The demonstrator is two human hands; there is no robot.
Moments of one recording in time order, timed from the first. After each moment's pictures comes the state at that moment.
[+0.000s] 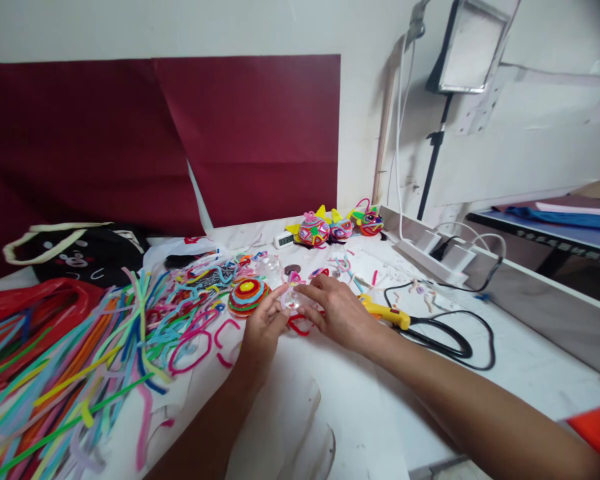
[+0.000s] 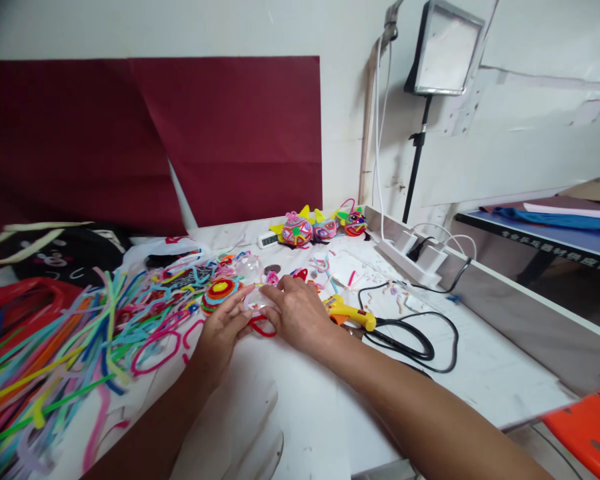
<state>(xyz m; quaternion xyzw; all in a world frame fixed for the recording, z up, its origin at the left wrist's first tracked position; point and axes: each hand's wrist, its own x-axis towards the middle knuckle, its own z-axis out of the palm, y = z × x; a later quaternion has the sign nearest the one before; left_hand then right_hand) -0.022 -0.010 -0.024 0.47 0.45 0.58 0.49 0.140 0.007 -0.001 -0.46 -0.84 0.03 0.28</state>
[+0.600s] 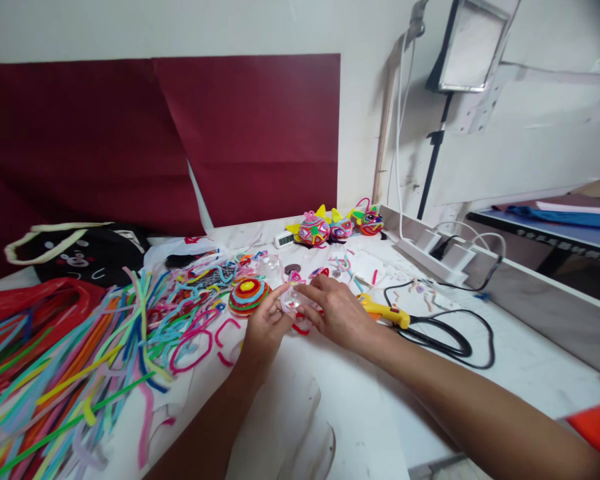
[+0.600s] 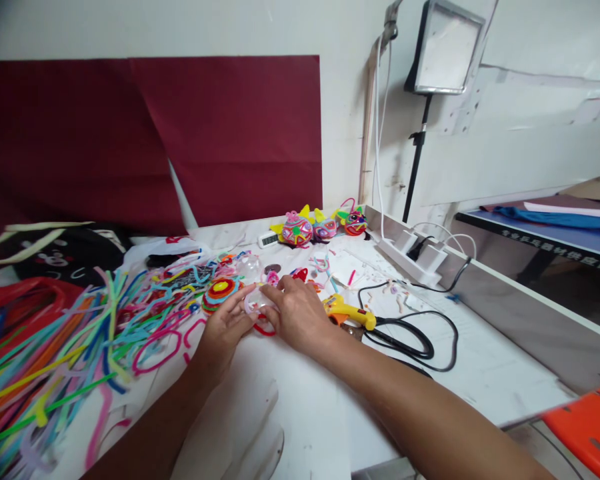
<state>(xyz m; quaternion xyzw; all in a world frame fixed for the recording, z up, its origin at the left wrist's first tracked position) -0.021 -0.010 -0.024 0.50 0.44 0.57 0.49 0.137 0.006 -0.002 -0.47 -0.84 0.03 0.27</state>
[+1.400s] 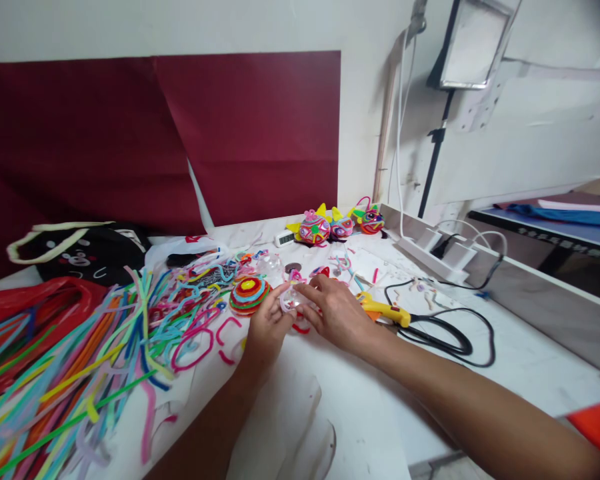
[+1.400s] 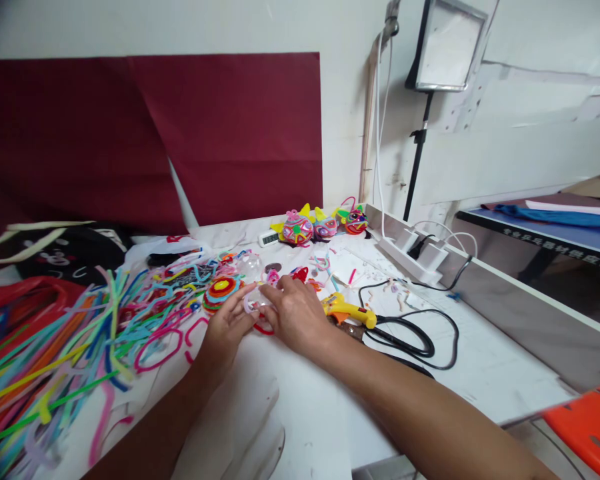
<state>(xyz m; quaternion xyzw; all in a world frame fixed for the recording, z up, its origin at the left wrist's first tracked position) -0.019 -0.010 -0.026 0.50 0.44 0.57 0.49 0.134 0.002 -0.002 -0.48 -0.84 0.02 0.26</state>
